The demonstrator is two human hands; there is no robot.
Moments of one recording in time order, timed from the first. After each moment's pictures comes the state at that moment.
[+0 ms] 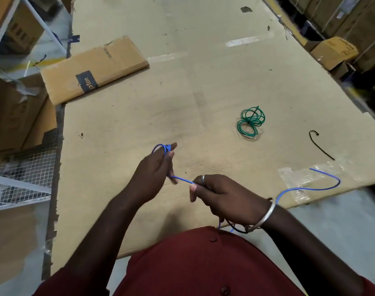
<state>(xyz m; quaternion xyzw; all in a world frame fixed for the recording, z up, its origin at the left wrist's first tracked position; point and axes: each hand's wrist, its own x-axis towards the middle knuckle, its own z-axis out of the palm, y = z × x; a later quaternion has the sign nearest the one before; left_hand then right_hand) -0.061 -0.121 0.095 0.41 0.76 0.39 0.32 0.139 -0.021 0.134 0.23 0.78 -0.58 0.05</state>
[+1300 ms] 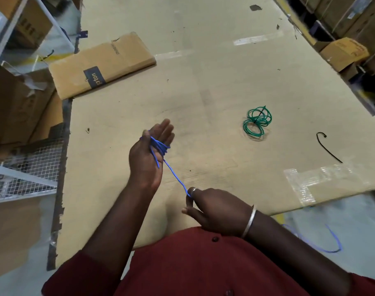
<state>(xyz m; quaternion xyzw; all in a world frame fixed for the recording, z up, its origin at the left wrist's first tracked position) -0.074 -0.097 0.092 0.03 0.42 0.81 0.40 0.130 -0.050 0.101 0.16 0.93 -0.32 0.10</state>
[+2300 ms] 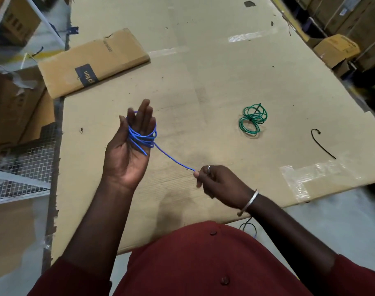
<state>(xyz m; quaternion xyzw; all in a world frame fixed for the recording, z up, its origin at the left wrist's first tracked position) -0.105 -0.110 0.119 0.03 0.19 0.83 0.52 0.123 -0.007 0.073 0.30 0.77 -0.57 -0.01</state>
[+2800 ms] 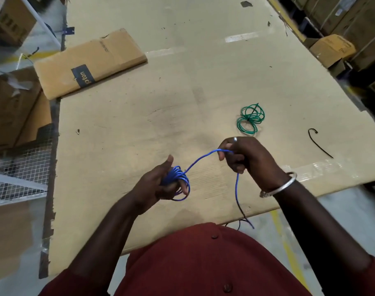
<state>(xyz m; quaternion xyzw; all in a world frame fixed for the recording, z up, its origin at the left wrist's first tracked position) -0.055 -0.132 0.086 0.28 0.56 0.45 0.63 0.138 0.040 0.135 0.29 0.62 -0.71 -0.14</state>
